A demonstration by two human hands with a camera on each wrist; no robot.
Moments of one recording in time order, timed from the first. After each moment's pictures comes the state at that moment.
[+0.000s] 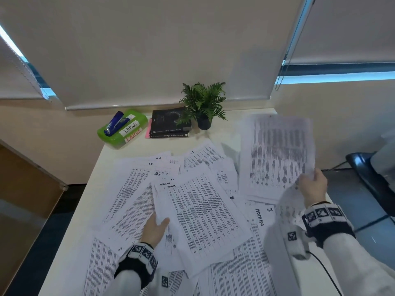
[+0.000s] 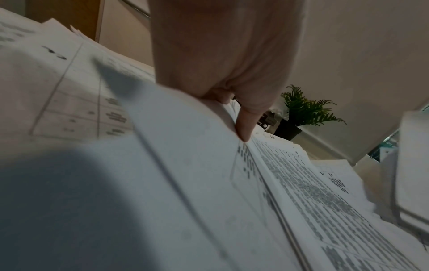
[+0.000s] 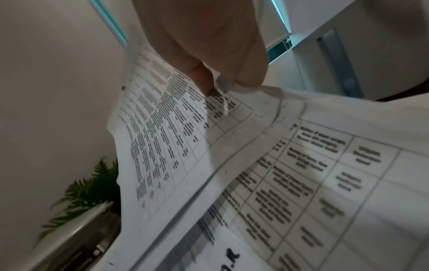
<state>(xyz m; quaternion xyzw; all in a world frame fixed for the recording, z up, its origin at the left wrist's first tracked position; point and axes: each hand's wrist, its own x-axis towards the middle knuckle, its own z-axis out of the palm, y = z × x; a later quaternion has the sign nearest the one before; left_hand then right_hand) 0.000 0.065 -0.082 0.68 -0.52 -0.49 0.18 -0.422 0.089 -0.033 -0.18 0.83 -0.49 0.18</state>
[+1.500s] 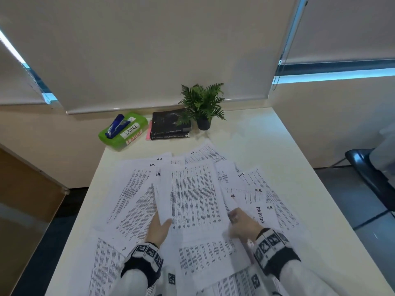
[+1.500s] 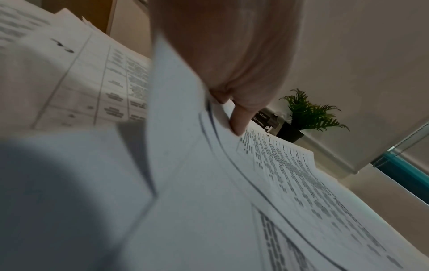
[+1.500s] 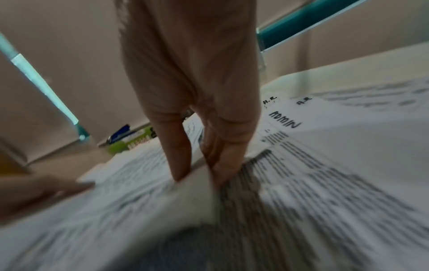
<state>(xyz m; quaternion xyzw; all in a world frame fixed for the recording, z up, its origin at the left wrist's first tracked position) -0.001 0.064 -0.094 0.67 -0.48 -0.53 0.20 -0.252 0.118 -0.063 -0.40 0.74 -0.10 0.53</state>
